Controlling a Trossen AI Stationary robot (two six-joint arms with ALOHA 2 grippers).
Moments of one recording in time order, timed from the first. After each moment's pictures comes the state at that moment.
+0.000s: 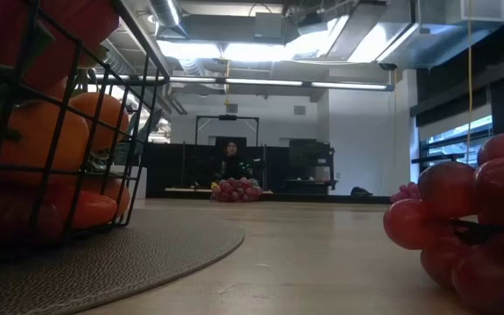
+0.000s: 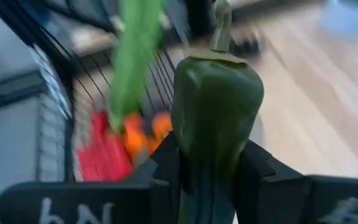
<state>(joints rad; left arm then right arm) -0.79 1.37 1.57 -1.06 -0.36 -0.83 0.44 1.87 1.81 -0.66 0.50 0.62</state>
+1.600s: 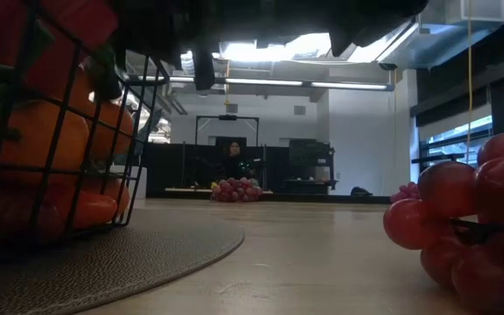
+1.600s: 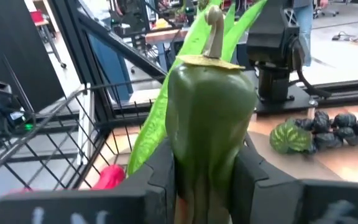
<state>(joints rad) -0.81 1.37 1.56 -1.02 -0.40 -0.88 0.33 2.17 1.36 0.69 0.23 0.20</state>
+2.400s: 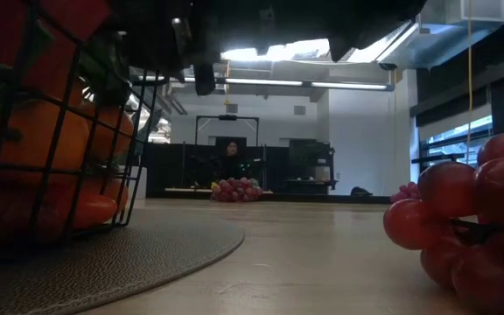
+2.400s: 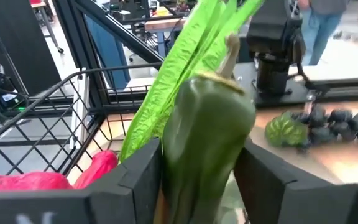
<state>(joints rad) -0.81 1.37 1.56 -1.02 -0.40 -0.88 0.32 2.17 1.36 0.65 0.22 0.16</state>
